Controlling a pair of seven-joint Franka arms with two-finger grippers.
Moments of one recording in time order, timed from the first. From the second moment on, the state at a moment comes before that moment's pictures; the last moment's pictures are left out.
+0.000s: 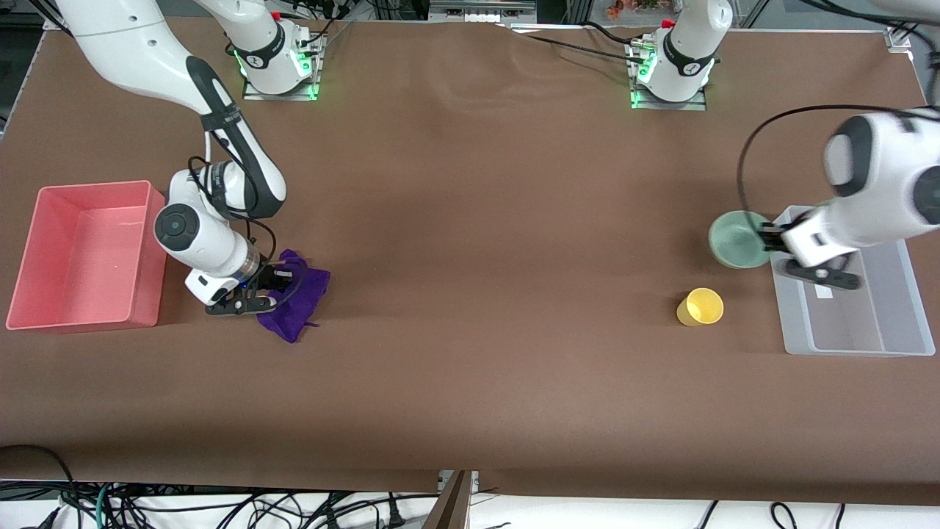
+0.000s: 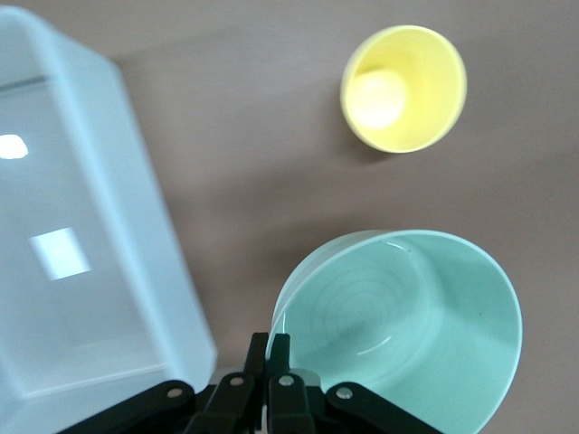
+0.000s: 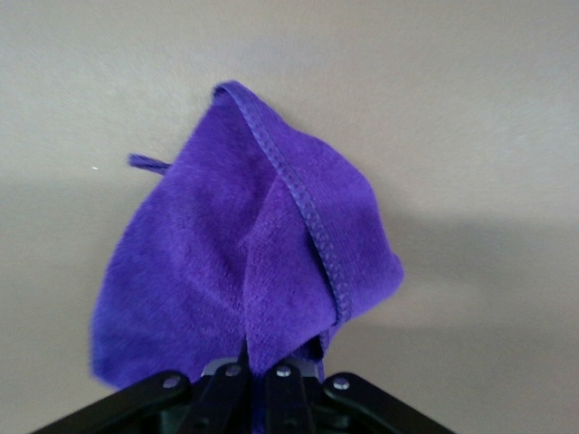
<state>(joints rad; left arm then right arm) 0.09 0.21 0.07 -1.94 0.04 1.98 0.38 0.09 0.48 0.08 -1.97 -0.02 2.45 0.08</state>
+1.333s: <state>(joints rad) 0.47 0.71 0.07 -1.52 0.00 2.10 0.79 -0.02 0.20 -0.29 -1.76 -0.09 1.76 -0.67</state>
